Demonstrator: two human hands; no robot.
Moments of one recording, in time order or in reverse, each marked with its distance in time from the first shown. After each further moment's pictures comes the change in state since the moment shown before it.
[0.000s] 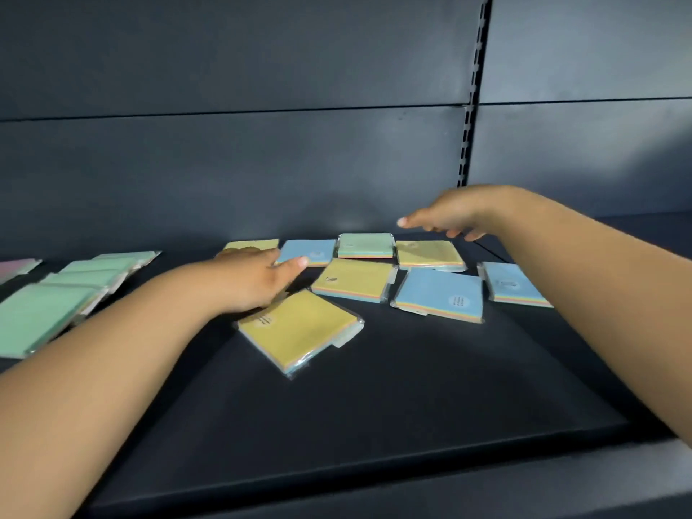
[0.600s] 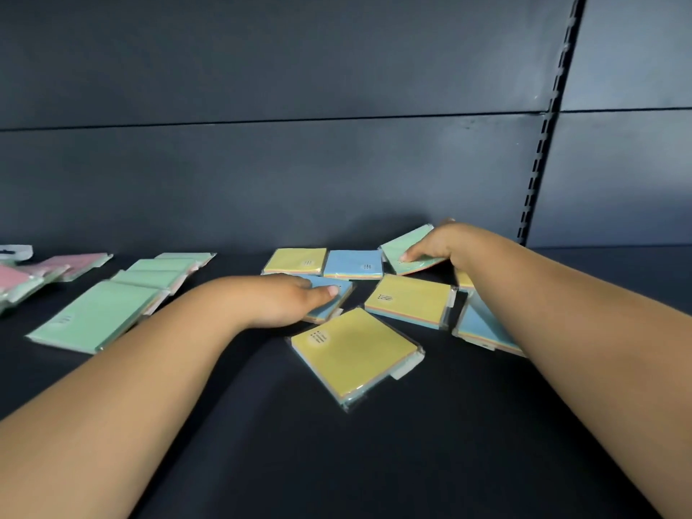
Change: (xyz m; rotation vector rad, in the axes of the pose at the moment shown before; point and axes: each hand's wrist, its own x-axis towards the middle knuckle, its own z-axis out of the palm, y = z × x) left_hand 0.012 -0.032 0.003 -0.085 -0.134 -0.085; right_hand 0.073 -0.050 0.053 0.255 0.091 0.060
